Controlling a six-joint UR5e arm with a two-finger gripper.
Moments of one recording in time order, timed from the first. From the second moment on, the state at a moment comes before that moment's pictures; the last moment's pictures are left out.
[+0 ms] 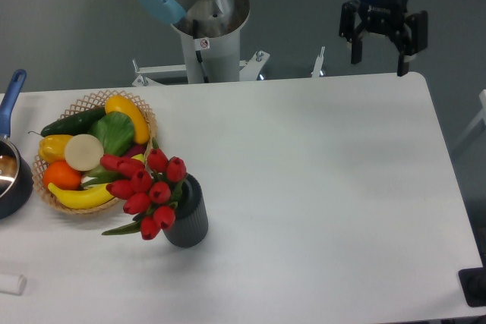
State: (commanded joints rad) arm 3.00 -1.47 -1.83 -1.01 1.17 1.78
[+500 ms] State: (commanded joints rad) arm 2.99 -1.46 -1.84 -1.01 1.17 1.68
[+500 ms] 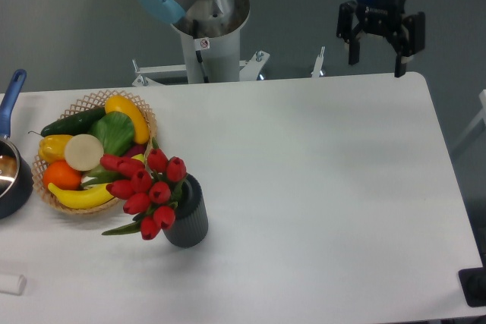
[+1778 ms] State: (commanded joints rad) arm 2.71 -1.58 -1.96 -0.86 0.95 1.28
